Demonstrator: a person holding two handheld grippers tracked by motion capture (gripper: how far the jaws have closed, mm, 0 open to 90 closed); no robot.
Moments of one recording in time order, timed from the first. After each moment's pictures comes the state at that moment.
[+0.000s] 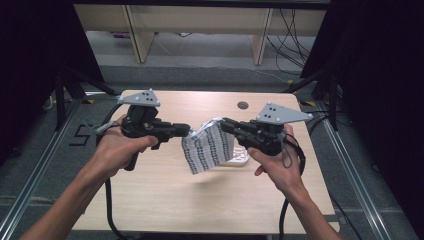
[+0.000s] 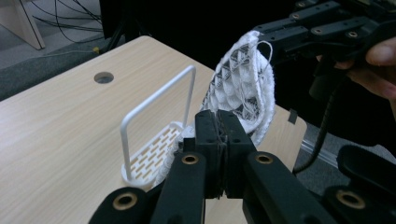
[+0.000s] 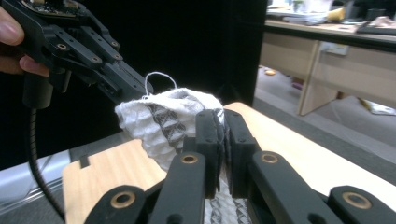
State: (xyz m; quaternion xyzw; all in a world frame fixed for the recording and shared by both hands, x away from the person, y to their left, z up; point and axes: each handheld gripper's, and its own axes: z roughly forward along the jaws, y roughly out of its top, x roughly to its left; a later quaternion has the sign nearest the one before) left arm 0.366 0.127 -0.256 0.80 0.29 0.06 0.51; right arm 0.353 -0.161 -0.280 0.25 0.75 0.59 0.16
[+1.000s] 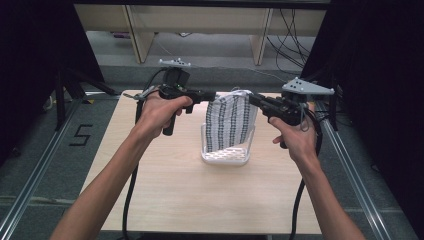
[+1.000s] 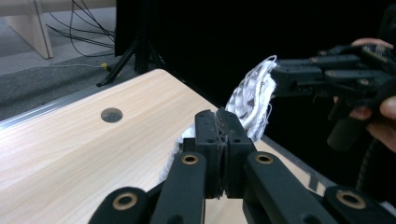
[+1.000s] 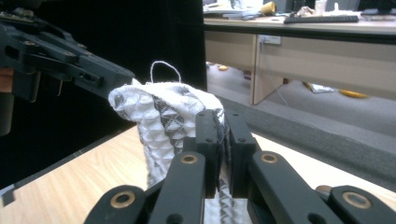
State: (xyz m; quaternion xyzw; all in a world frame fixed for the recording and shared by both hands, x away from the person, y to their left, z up) left arm 0.457 0.078 -0.252 0.76 0.34 0.05 0.55; right arm 0.419 -0.215 -0.276 0.35 0.71 0.58 0.20
